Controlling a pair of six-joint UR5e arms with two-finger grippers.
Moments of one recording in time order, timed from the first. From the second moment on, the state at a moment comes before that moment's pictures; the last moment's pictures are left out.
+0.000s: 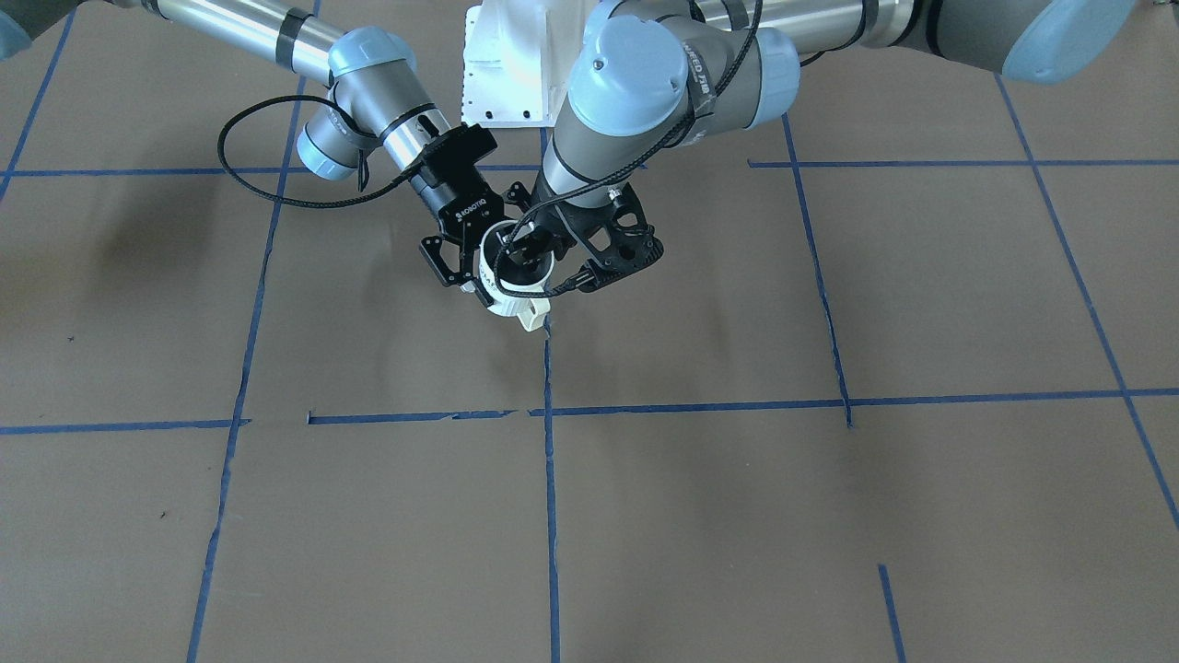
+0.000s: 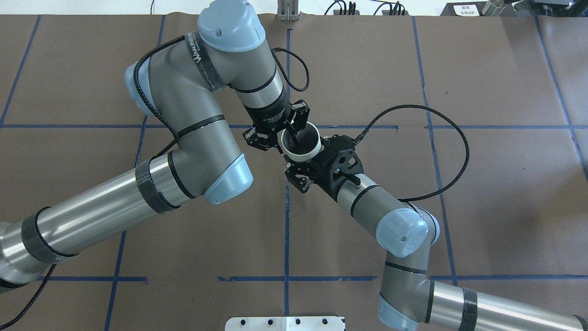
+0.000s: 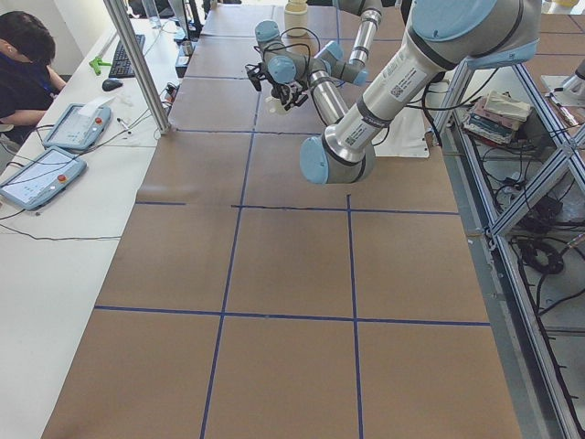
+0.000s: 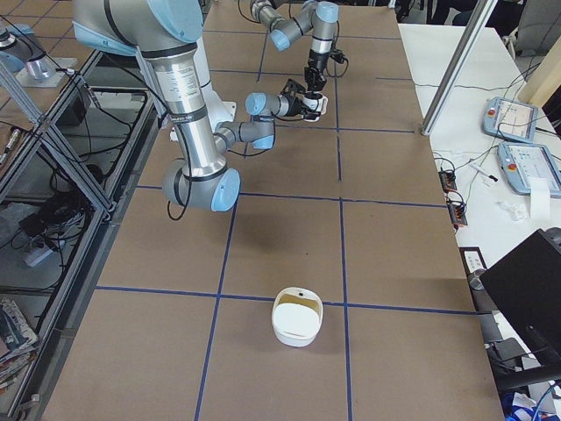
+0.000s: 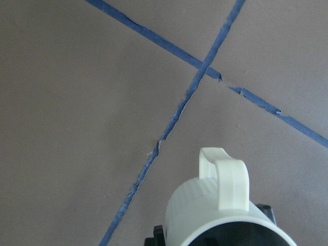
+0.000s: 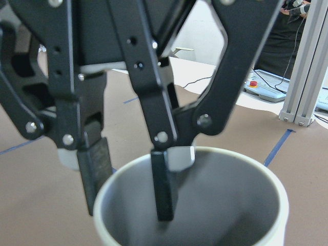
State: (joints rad) left arm -0.66 -2.48 -1.52 -1.59 -2.21 -1.67; right arm 0.32 -1.09 1.52 -0.38 1.08 0.54
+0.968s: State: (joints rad) left arm -0.64 -2.48 -1.52 -1.59 -2.20 -1.67; right arm 0.32 -1.09 1.52 -0.38 1.07 0.54
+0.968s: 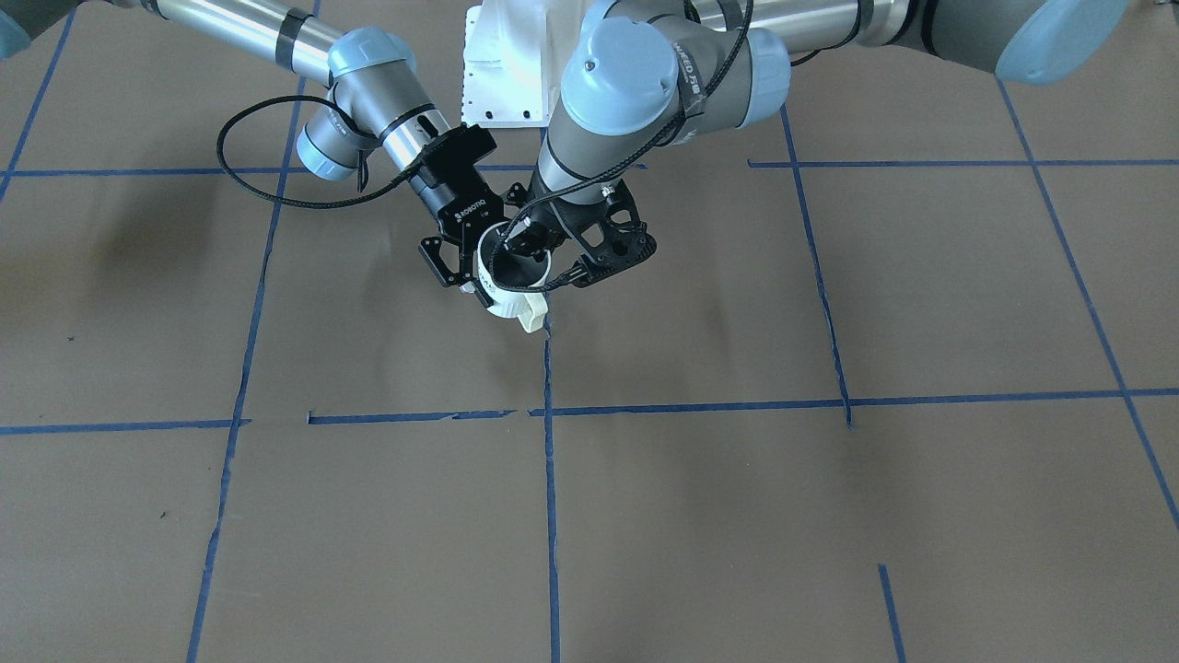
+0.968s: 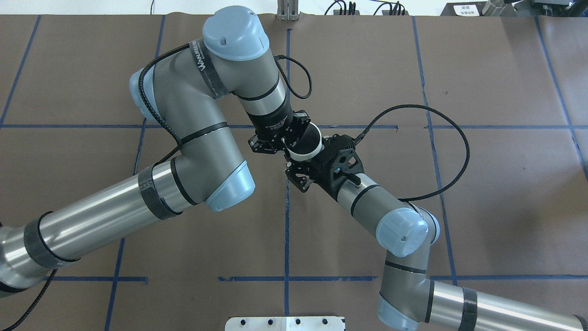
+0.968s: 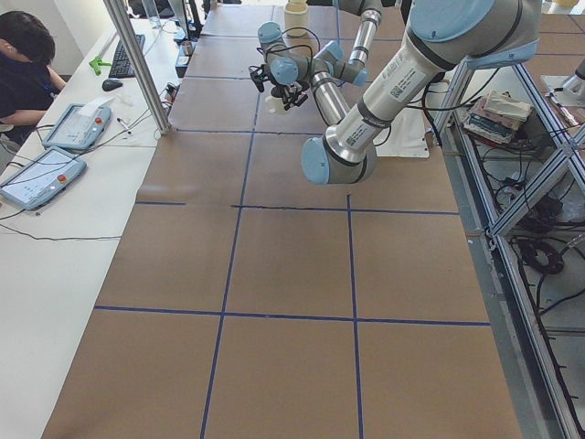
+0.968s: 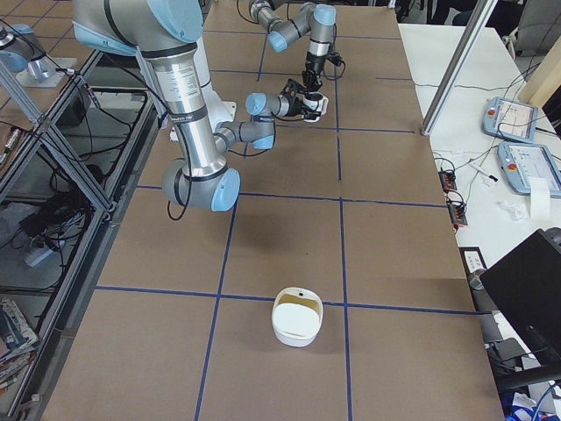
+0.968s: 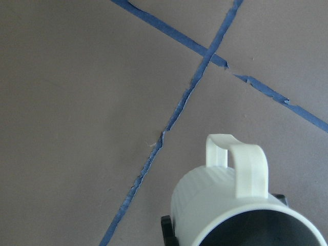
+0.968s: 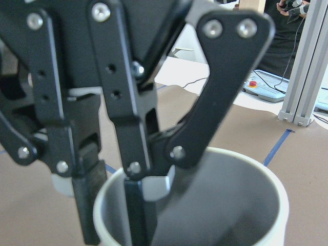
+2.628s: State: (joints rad) left arm -0.66 -2.46 -1.52 -1.59 -2.19 -1.63; right arm 0.32 -1.10 1.52 -0.38 1.07 0.54
